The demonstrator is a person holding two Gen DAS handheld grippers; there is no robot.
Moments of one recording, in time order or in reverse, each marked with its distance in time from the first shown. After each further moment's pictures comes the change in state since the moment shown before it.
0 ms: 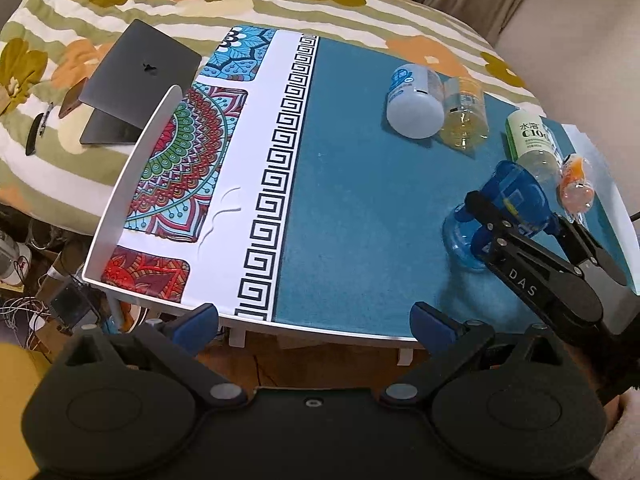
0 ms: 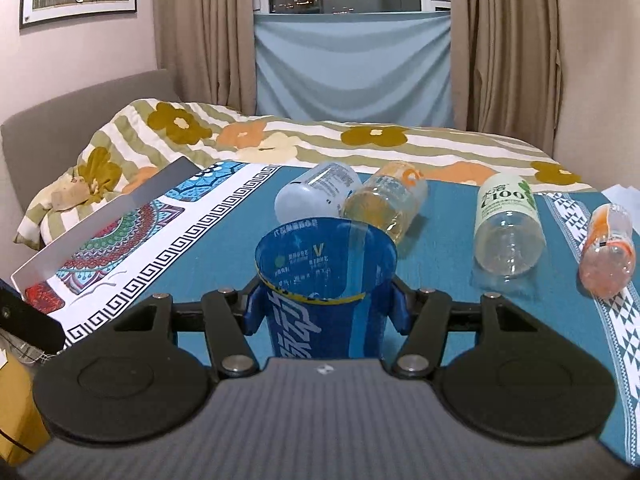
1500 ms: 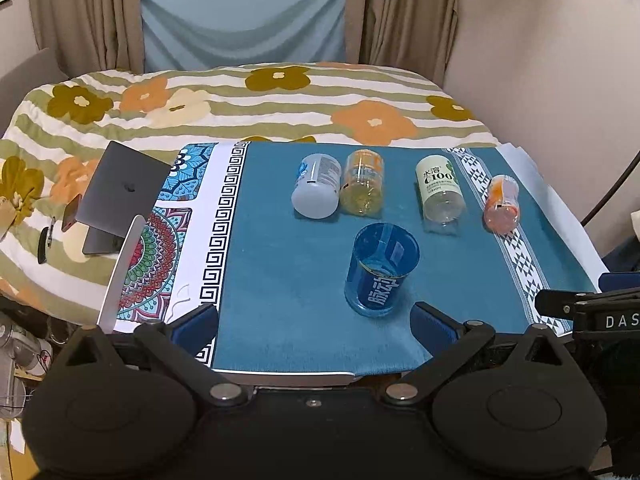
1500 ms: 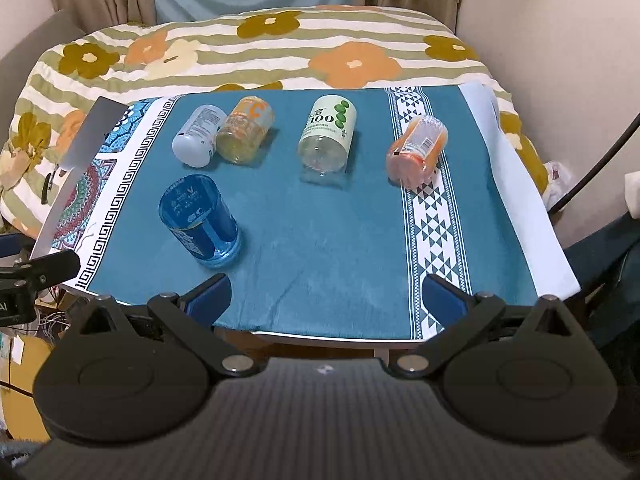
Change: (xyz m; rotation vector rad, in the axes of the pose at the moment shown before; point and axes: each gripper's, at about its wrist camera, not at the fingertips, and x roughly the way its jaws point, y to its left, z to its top) left arm -0.078 -0.101 -0.007 0.181 -0.240 0.046; right arm -0.139 -0.077 0.082 0.165 0.469 -0.220
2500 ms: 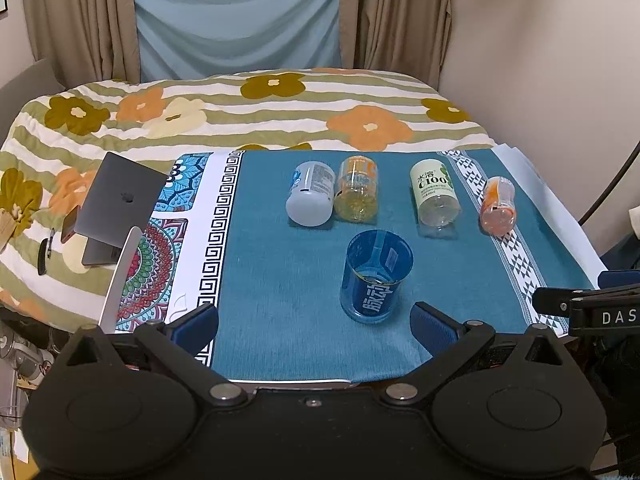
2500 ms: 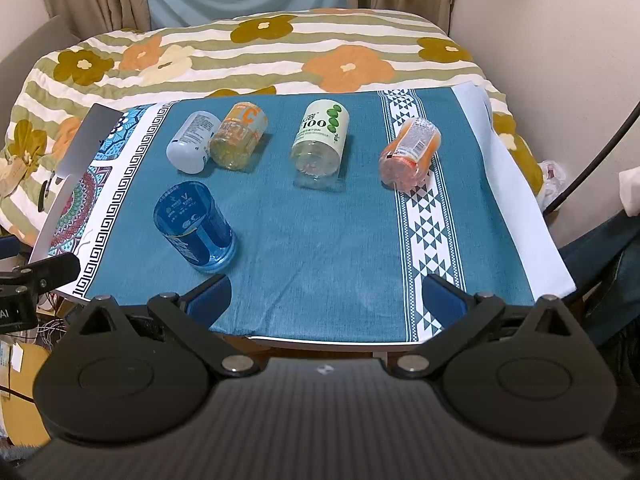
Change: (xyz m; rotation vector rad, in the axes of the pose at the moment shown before) left arm -0.001 -0.005 0.001 0.027 -0.018 -0.001; right arm -0.001 -0.002 0.002 0.018 -0.009 -0.007
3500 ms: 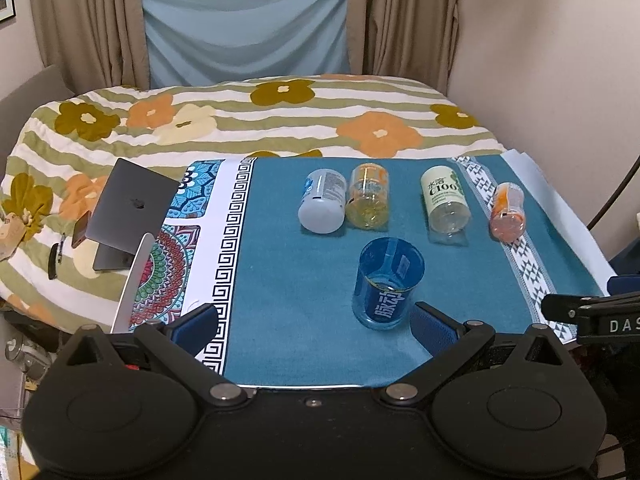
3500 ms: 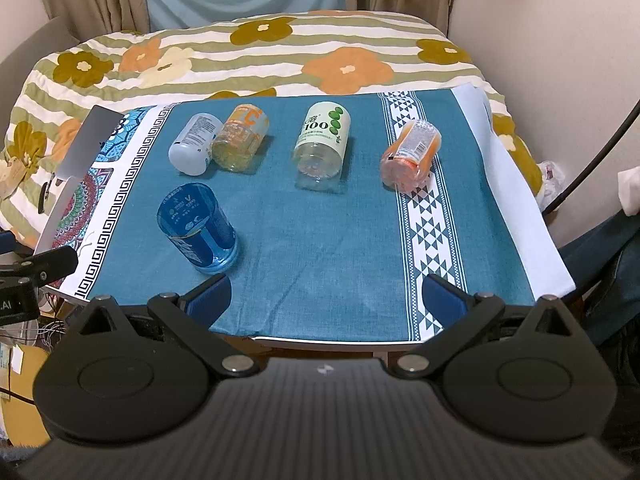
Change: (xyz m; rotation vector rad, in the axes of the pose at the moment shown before) left arm -0.004 0.006 0.001 -0.003 -0.024 0.024; right arm -0.001 0.002 0.000 0.005 -0.004 -0.004
